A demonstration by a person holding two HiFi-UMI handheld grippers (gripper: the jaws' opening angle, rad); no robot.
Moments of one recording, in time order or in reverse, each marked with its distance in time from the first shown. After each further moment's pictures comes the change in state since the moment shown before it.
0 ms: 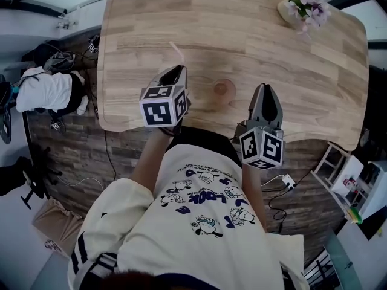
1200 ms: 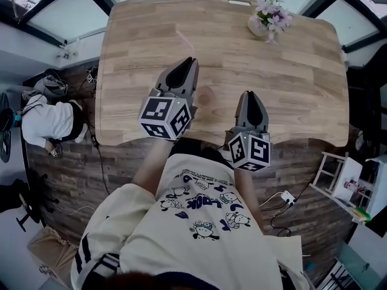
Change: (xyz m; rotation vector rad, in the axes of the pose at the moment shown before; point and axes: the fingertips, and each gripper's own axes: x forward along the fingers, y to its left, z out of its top) left arm -0.076 -0.128 0.104 0.119 -0.584 -0.313; right arm -0.046 -0.008 0.039 -0.007 -0.141 0.042
